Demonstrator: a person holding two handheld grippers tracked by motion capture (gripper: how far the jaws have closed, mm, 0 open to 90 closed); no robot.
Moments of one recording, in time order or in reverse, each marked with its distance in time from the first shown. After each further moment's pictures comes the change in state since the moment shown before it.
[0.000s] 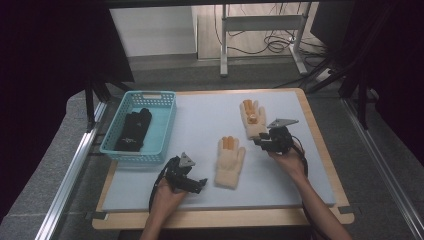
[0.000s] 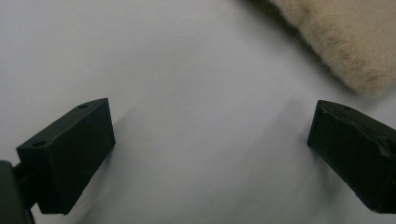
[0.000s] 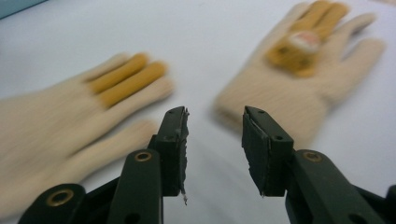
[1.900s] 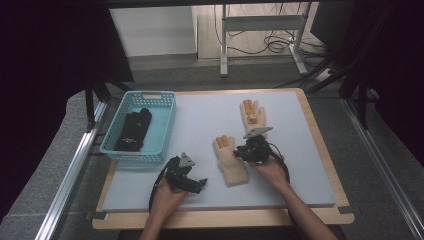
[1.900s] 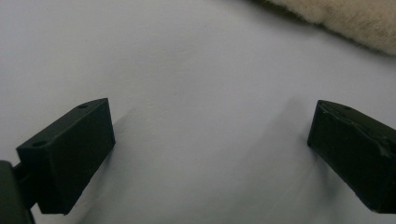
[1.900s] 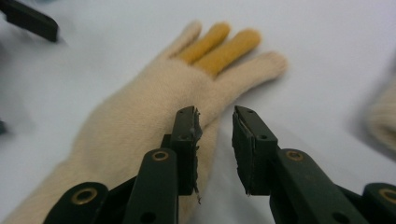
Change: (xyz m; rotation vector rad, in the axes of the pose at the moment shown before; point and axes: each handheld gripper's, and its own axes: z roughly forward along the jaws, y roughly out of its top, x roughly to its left) left arm 0.000 0.000 0.000 0.001 0.000 0.001; right arm 0.068 -0.002 0.036 0.118 0.155 -0.052
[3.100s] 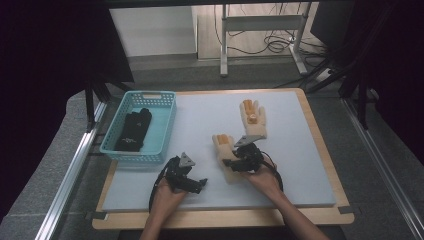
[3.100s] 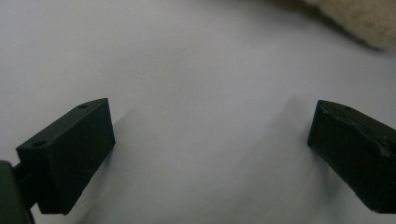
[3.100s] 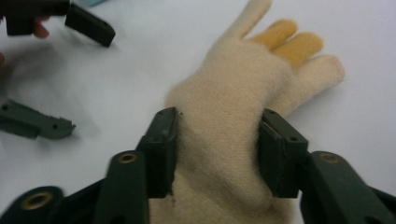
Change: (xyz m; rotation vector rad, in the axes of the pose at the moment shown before) left arm 0.000 0.000 0.000 0.001 0.001 0.004; right arm 0.046 0.003 -0.007 -0.026 0.012 -0.037
